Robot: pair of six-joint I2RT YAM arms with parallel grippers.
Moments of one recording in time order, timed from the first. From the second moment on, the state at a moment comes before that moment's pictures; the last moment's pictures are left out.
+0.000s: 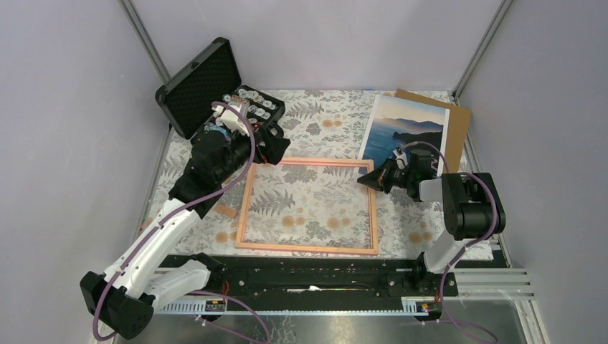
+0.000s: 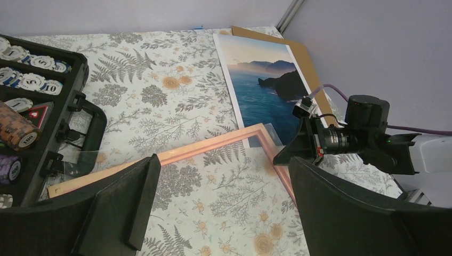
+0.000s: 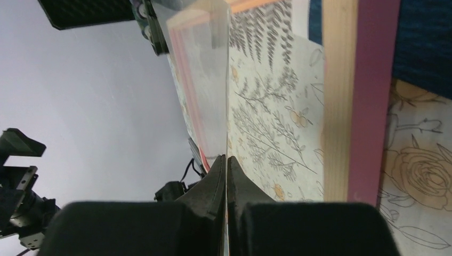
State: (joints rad) left arm -0.50 0.97 0.95 -0.10 0.12 -0.37; right arm 0.02 1.69 0.57 0.46 -0.89 0.98
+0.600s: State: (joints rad) left arm -0.50 0.98 0.95 -0.10 0.13 -0.37; right arm -0.12 1.70 0.57 0.29 -1.04 0.86
